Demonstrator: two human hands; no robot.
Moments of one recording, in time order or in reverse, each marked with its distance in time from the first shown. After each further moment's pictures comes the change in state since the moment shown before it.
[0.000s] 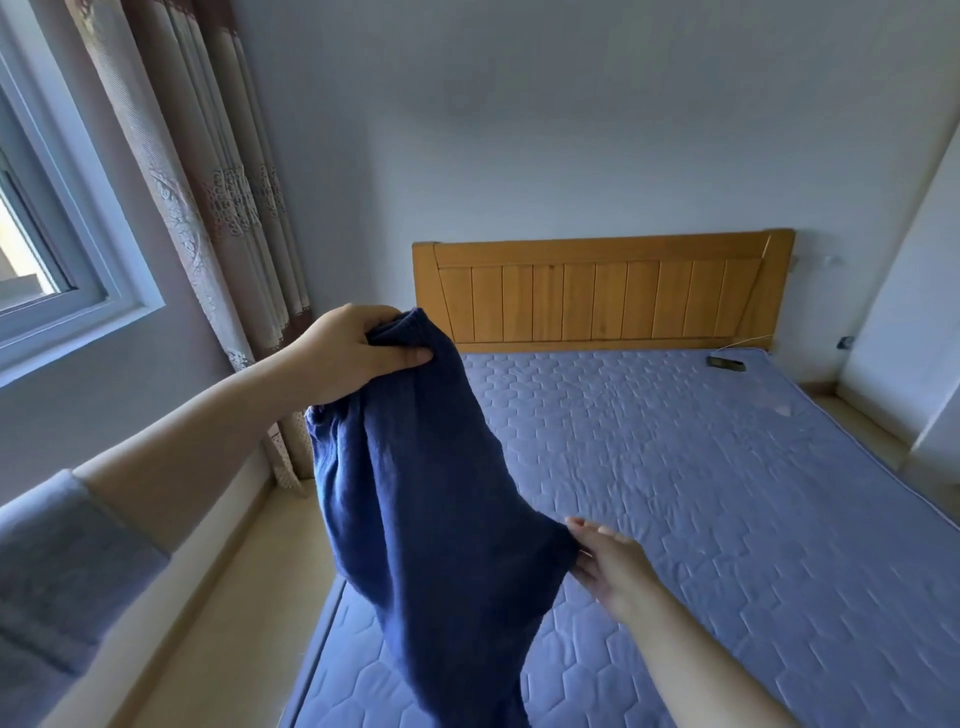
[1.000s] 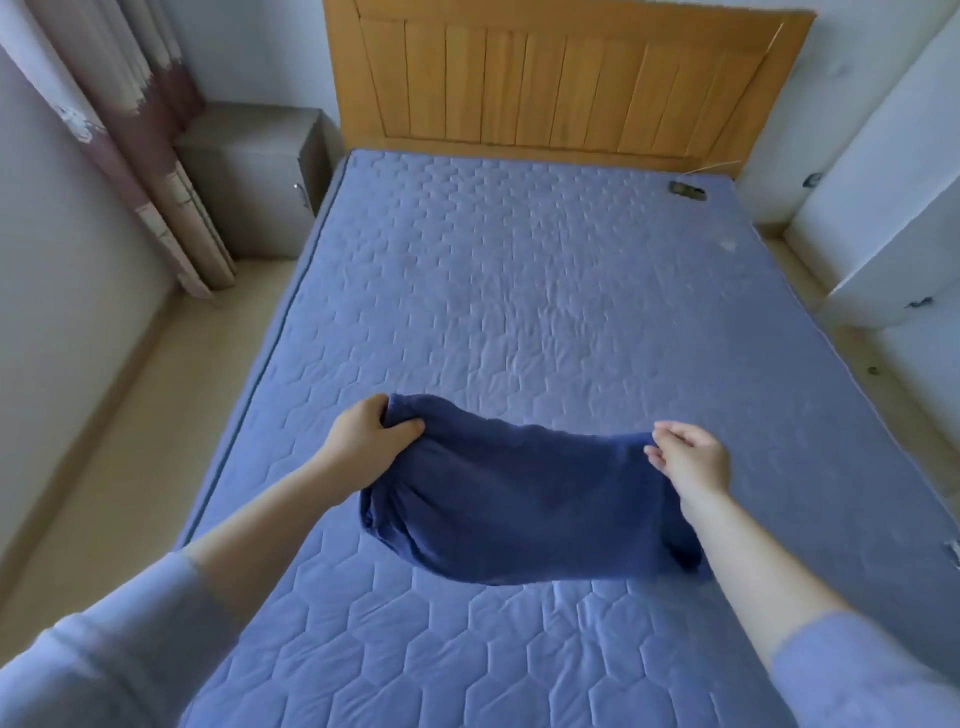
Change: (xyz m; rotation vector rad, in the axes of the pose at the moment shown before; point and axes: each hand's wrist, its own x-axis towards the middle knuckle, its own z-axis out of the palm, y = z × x) left_hand -0.104 -0.055 0.313 -0.304 -0.259 -0.545; right_hand 0.032 0.001 -0.253 -0.468 0.560 -0.222
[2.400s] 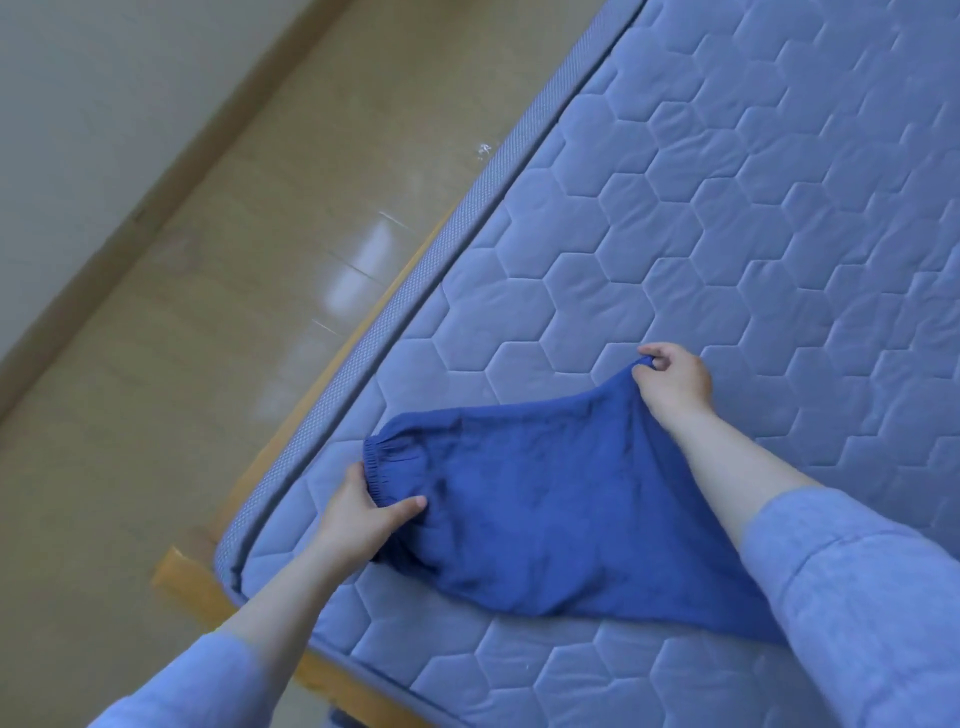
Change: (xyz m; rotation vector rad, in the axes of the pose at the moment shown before) left_hand -0.012 -0.602 -0.009 -0.476 0.158 -0.864; right_hand -0.095 0.321 0.531 -0.980 -0.613 -0.205
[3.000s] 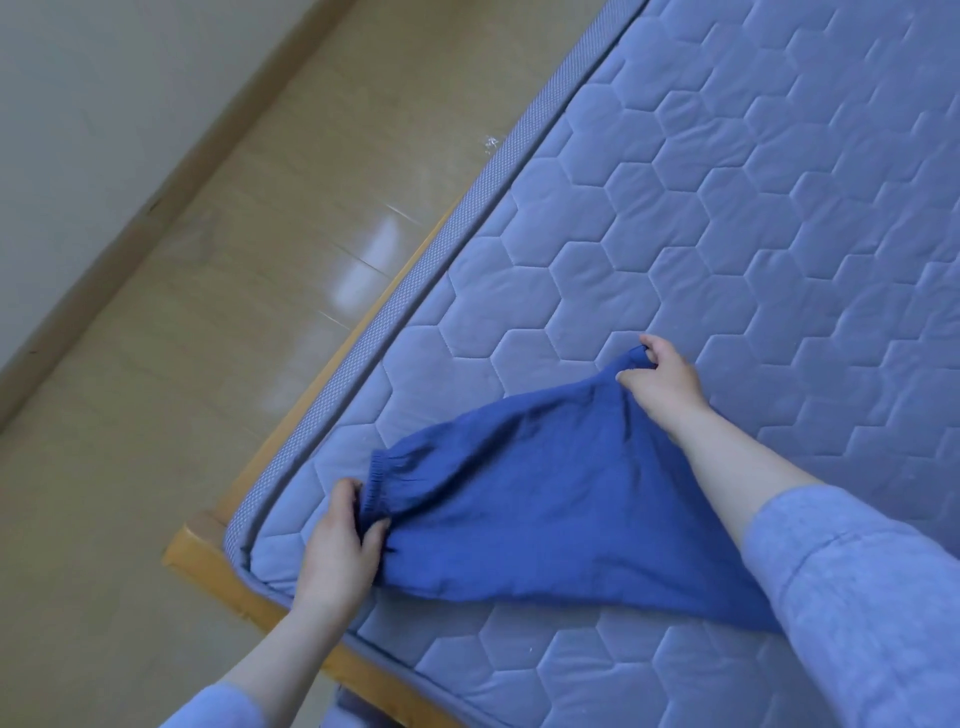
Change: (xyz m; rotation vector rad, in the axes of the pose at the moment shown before) left_hand -0.025 -0.056 0.004 0.222 0.234 0.278; right_hand -0.014 0.001 0.004 0.013 -0.161 0.000
